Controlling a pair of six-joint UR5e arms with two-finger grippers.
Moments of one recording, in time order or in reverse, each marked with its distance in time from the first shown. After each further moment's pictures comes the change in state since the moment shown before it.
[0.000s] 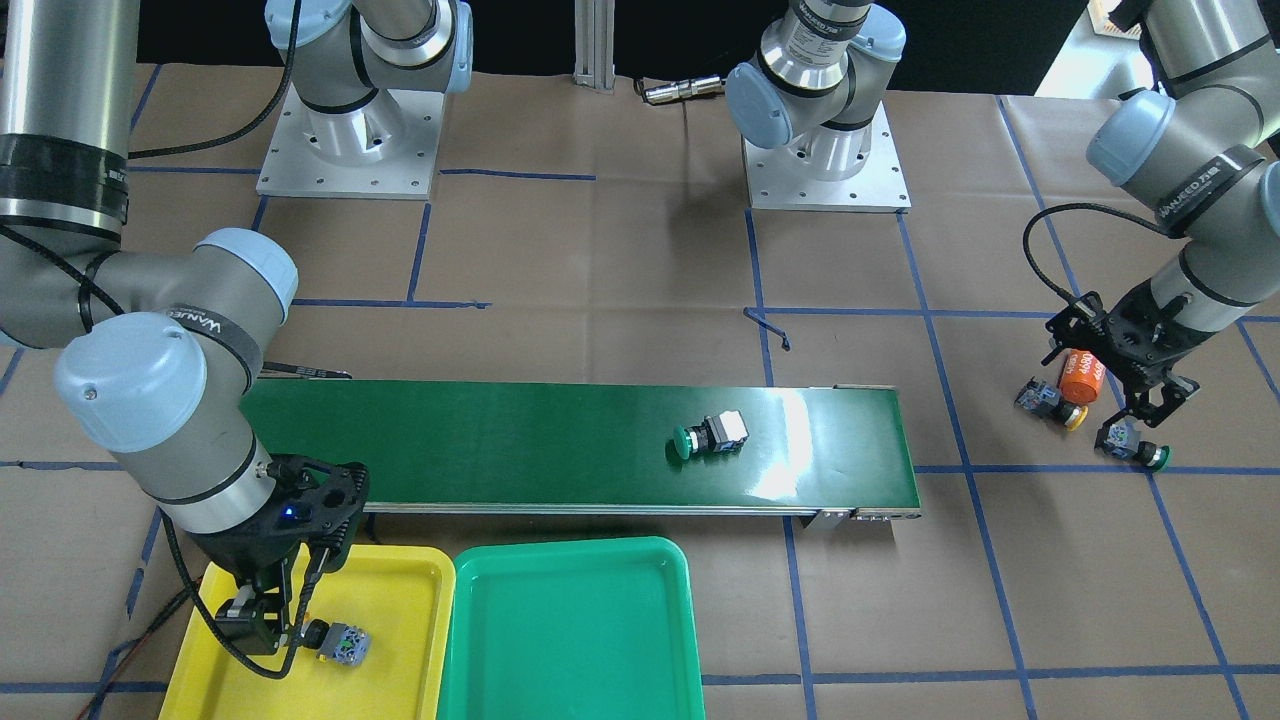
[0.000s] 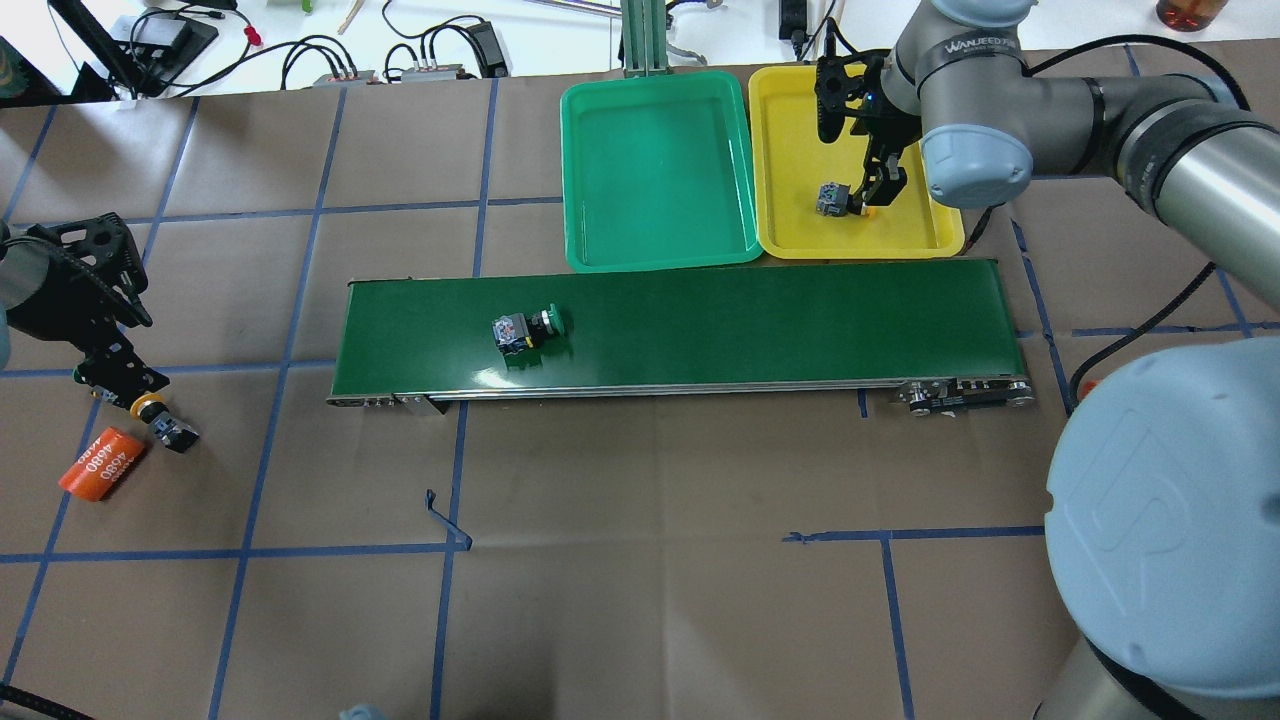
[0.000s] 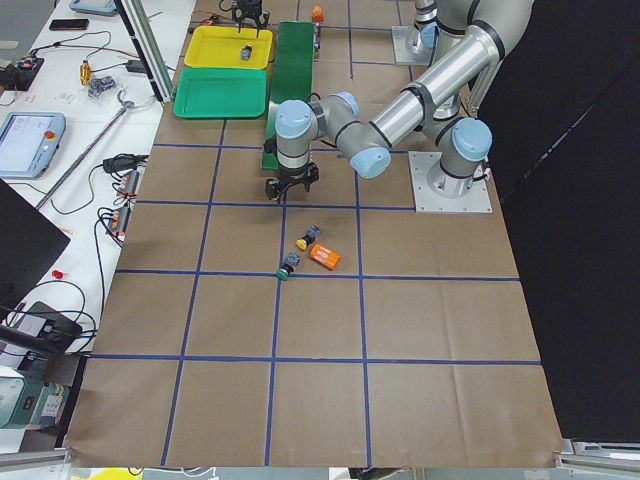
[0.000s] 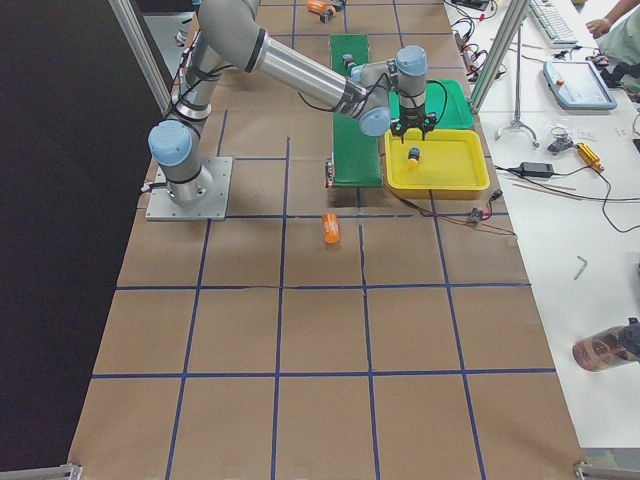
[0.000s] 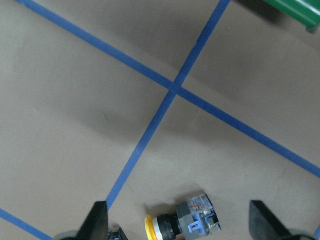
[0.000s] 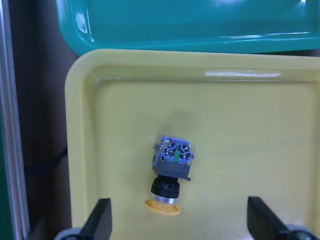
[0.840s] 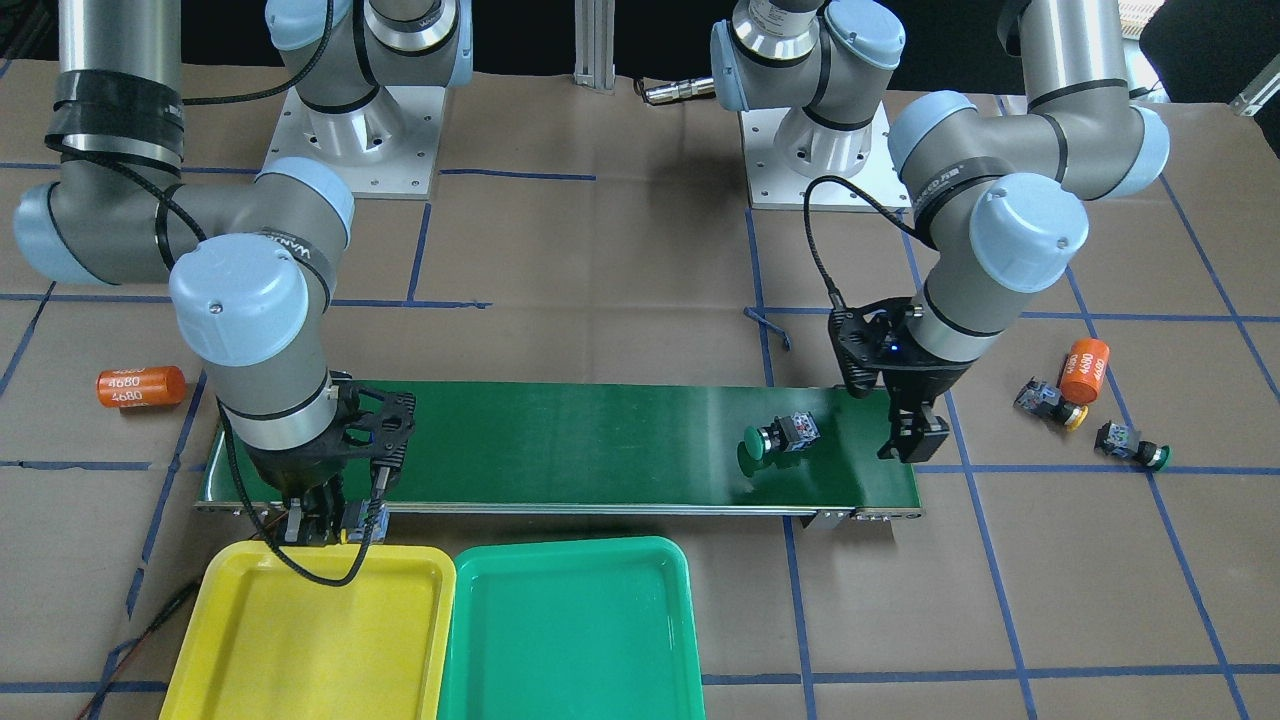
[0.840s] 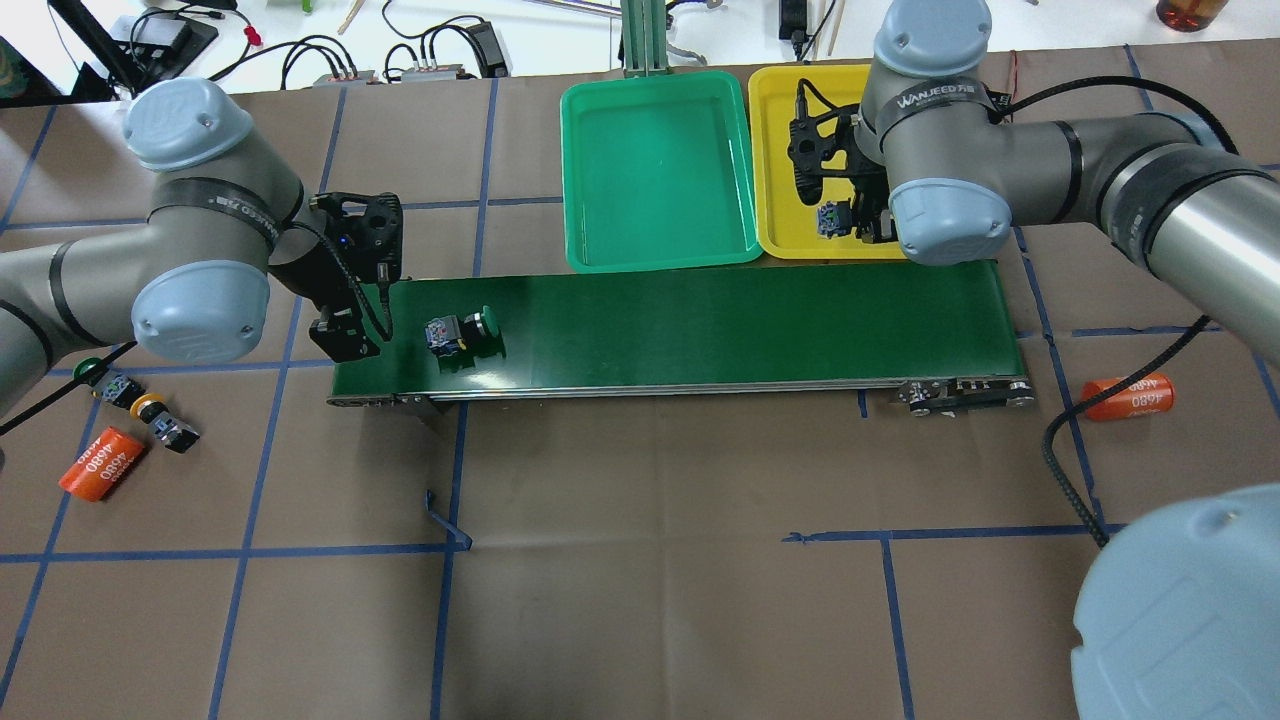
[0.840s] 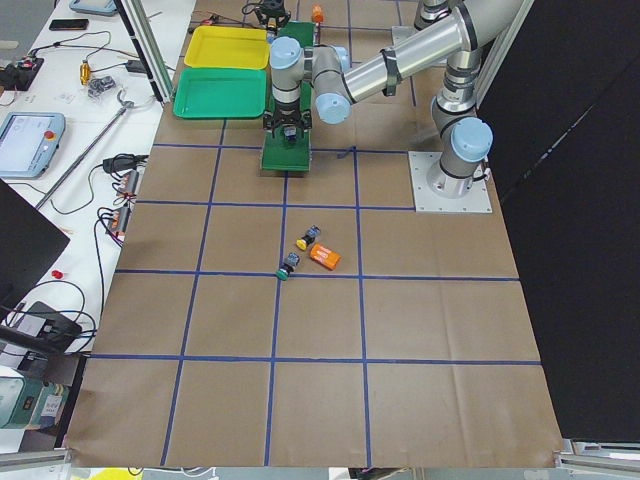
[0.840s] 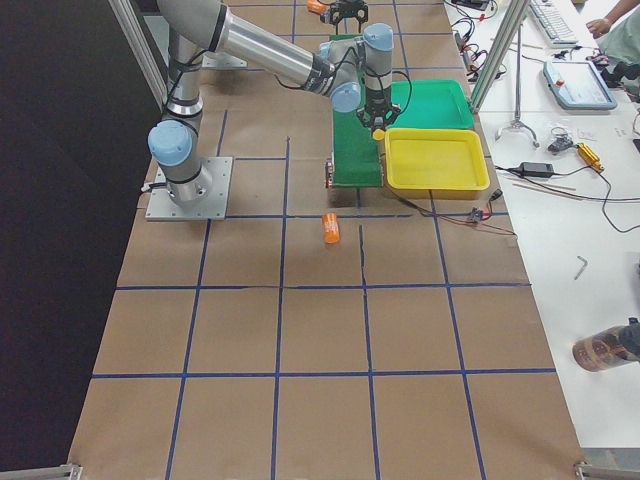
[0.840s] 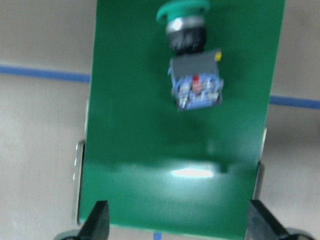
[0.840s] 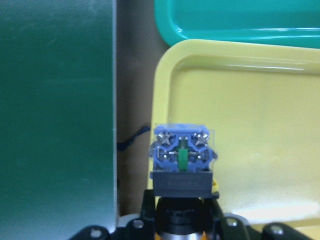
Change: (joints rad) left arm -0.422 0.008 0.010 0.004 -0.002 -0.086; right arm 0.059 -0.052 0.101 -0.033 -0.157 -0.007
